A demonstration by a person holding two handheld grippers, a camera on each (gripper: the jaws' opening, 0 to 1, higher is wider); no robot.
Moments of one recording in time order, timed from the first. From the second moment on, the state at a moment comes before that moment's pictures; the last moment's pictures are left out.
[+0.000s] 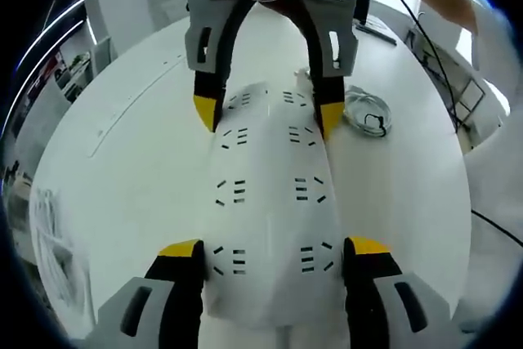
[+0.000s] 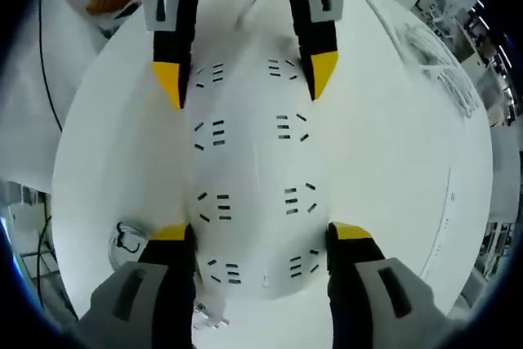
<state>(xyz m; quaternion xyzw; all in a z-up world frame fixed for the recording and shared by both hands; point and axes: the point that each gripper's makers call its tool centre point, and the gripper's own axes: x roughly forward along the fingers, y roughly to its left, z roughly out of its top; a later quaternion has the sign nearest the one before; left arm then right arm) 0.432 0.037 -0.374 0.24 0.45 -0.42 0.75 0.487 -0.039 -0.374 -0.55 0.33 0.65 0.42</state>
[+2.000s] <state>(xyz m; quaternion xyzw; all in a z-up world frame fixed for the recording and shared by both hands) 0.449 0.045 -0.373 0.29 0.47 -0.46 0.70 0.476 -0.050 -0.369 -0.51 0.36 0.59 0.51</state>
